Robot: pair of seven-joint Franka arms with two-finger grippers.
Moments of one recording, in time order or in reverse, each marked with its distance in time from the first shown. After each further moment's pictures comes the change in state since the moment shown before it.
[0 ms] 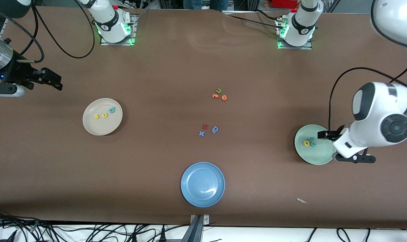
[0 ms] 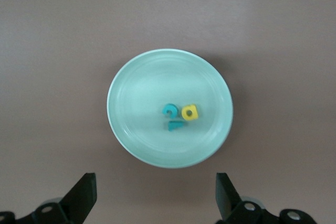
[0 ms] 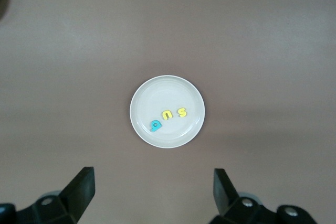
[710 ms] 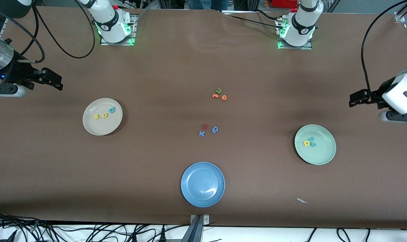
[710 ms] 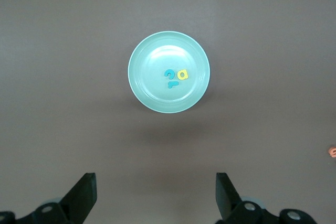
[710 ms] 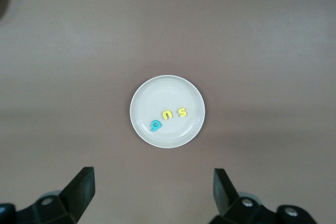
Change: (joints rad) left arm -0.105 -0.345 0.184 -0.064 -0.134 -0.176 0.121; right arm 0.001 0.001 0.000 0.000 0.000 0.000 0.001
